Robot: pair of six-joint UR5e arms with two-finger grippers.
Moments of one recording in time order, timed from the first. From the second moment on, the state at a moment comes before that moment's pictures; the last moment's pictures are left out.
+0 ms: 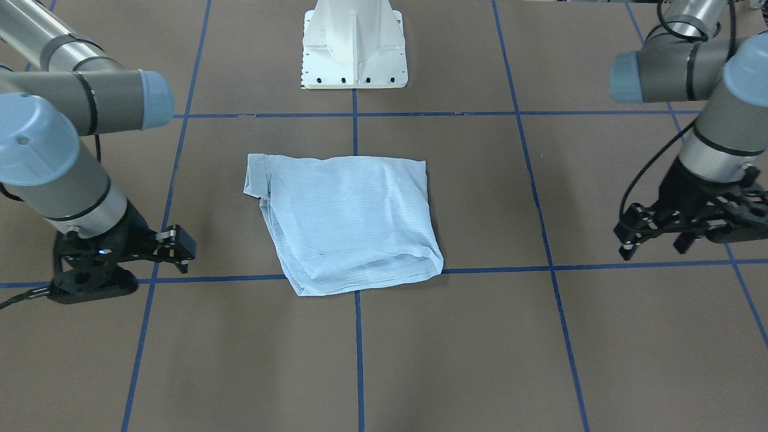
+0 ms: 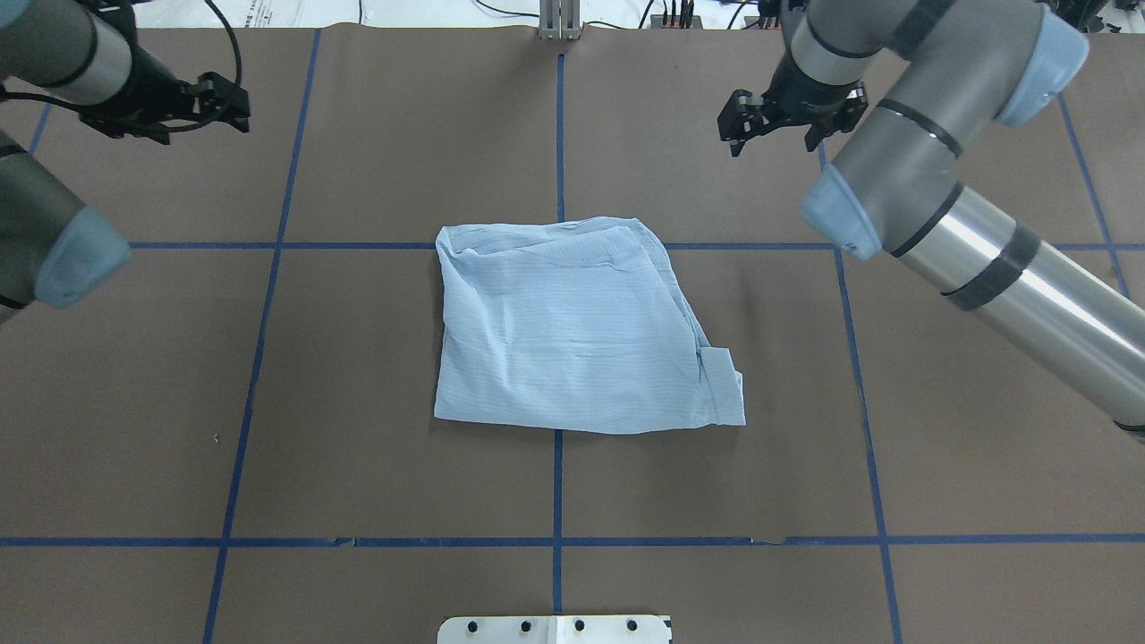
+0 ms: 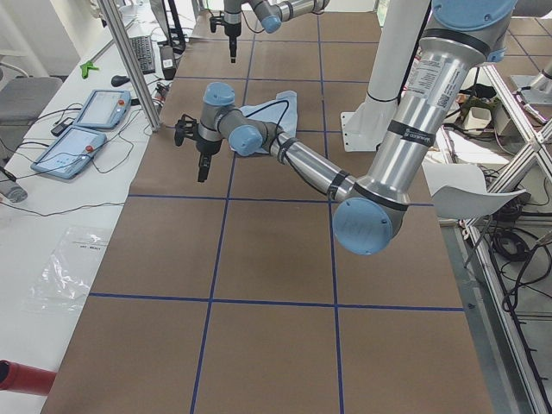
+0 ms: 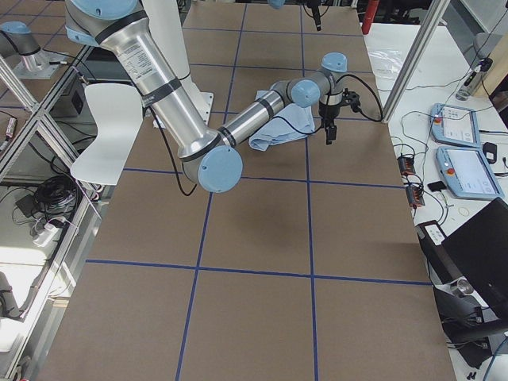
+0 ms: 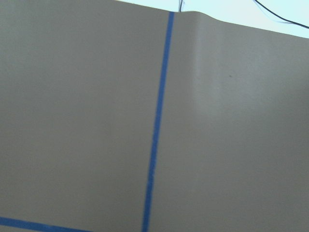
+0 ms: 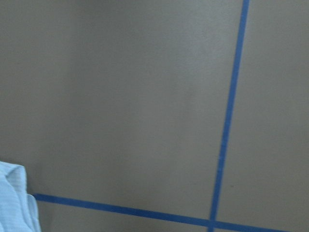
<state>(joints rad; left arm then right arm) -1.14 -1.91 -1.72 -1.78 -2.01 -0.76 1.02 -0.98 1.60 -1.64 2.11 0.57</state>
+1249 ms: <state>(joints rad) -1.54 -1.55 -1.67 -1.96 -2.16 0.05 1.34 -1.35 1.73 -1.74 2.30 -0.06</state>
